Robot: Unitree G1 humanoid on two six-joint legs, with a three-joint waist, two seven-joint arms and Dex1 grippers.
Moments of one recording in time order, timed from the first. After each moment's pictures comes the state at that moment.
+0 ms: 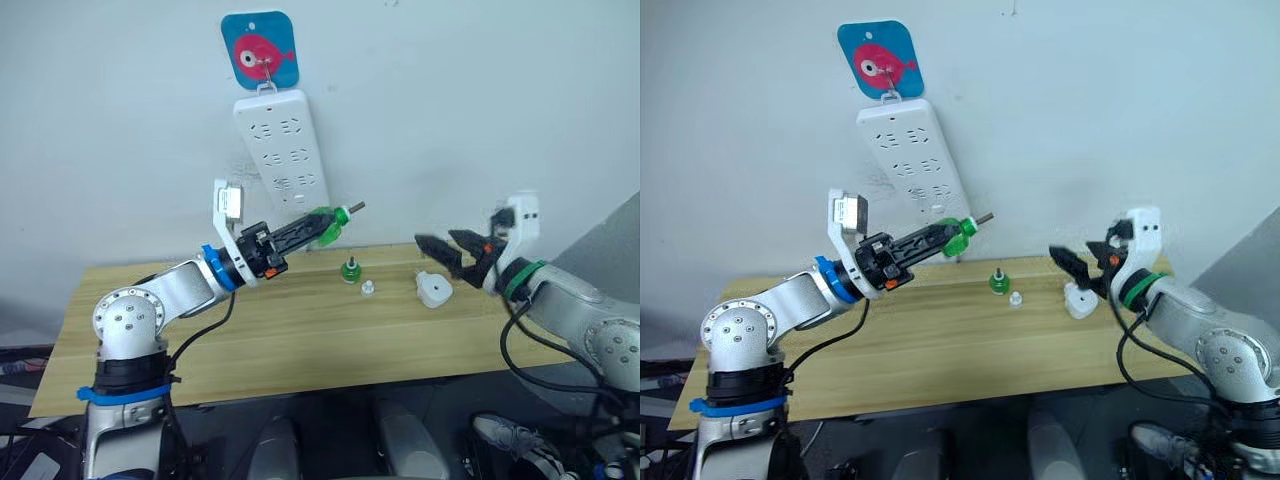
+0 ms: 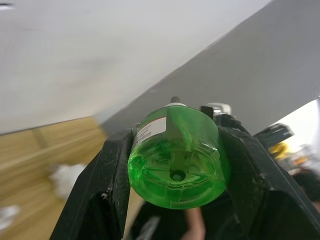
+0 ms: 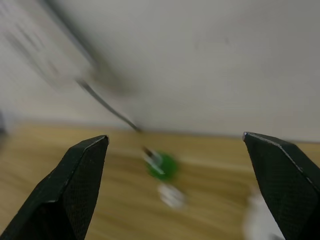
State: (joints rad) left arm -0.43 0.50 0.22 -0.18 -1.41 1.04 -0.35; right arm -0.29 -0.86 0.03 -0.41 1.08 0.83 0.01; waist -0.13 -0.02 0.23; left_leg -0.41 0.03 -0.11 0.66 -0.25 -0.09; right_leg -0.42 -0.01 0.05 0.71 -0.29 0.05
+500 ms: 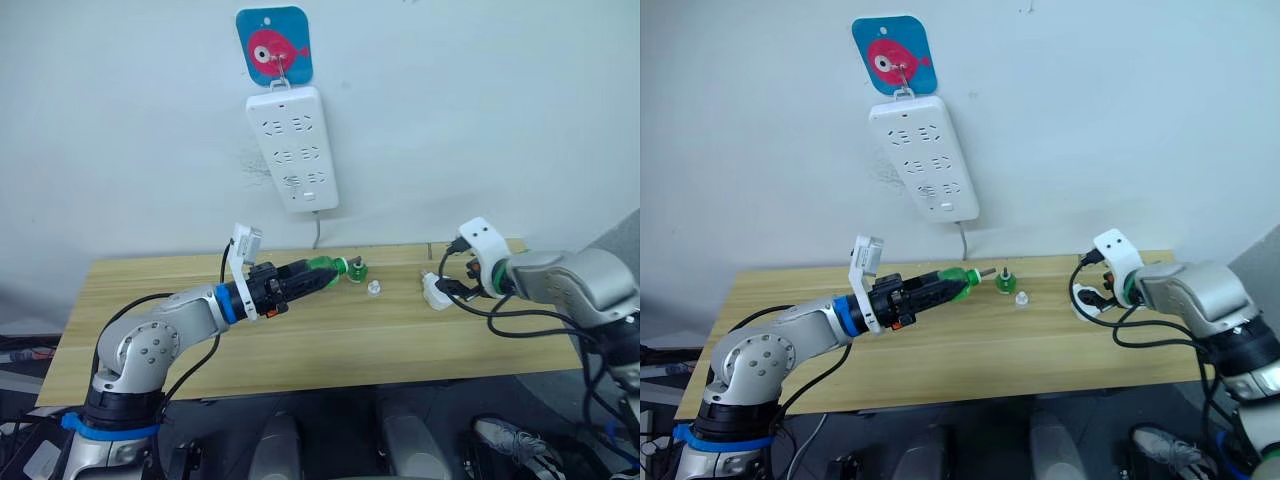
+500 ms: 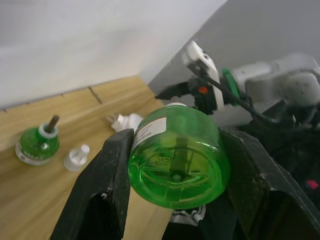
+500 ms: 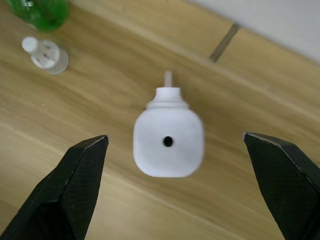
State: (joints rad) left arm -0.27 0.55 0.07 -0.31 -1.04 0.90 -0.61; right arm -0.68 -0.81 0.38 0.04 0.61 1.17 0.30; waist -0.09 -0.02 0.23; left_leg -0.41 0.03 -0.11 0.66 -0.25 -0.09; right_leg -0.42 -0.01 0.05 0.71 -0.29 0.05
